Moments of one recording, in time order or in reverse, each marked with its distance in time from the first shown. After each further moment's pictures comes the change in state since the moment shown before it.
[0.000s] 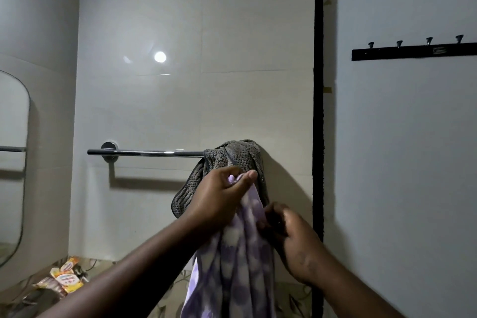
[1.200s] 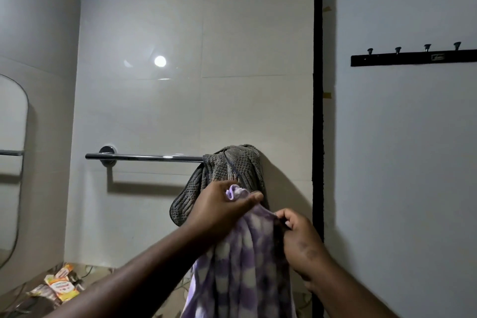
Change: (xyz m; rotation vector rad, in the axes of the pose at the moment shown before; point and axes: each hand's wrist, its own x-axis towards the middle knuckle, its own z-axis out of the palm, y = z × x) left_hand -0.001 -0.015 0.006 -0.073 -0.082 -0.121; right_hand 0.014 0.015 -0.003 -0.082 0.186 0.228
